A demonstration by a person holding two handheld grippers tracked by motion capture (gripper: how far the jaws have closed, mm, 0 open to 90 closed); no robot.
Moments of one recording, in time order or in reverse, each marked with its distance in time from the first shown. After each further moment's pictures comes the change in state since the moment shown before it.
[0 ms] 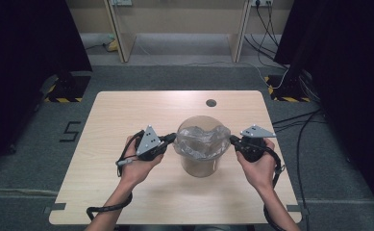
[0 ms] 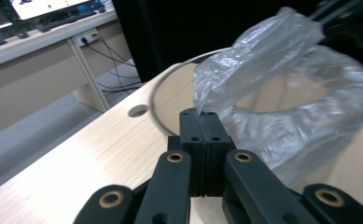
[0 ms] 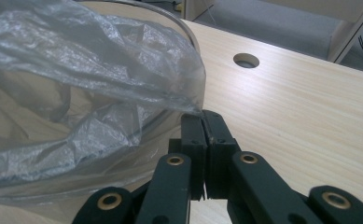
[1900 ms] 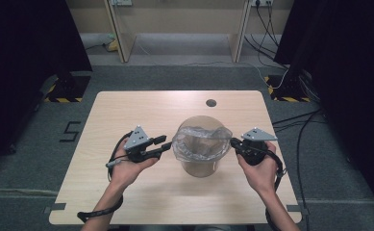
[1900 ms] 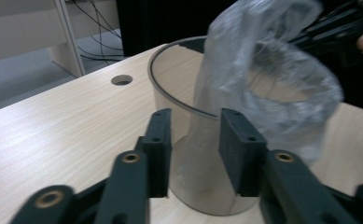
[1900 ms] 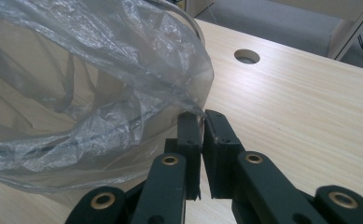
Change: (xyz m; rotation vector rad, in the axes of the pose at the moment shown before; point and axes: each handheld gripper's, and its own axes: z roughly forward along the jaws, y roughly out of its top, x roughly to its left) left arm 0.006 -0.002 -0.029 0.066 -0.081 -0.239; right arm 0.003 -0.004 -0.007 0.007 -0.004 -0.004
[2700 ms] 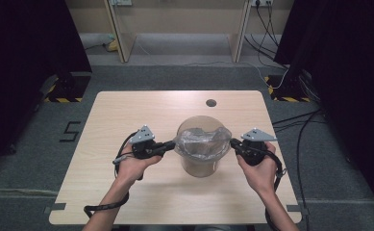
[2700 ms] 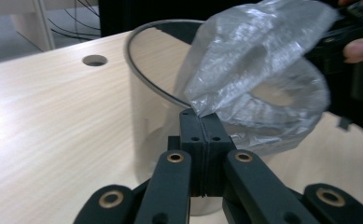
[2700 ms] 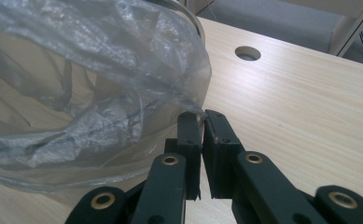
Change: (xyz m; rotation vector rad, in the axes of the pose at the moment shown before) left arm 0.006 -0.006 0.028 0.054 -0.061 -0.096; right arm -0.001 -0.003 0.003 0.008 0.004 0.008
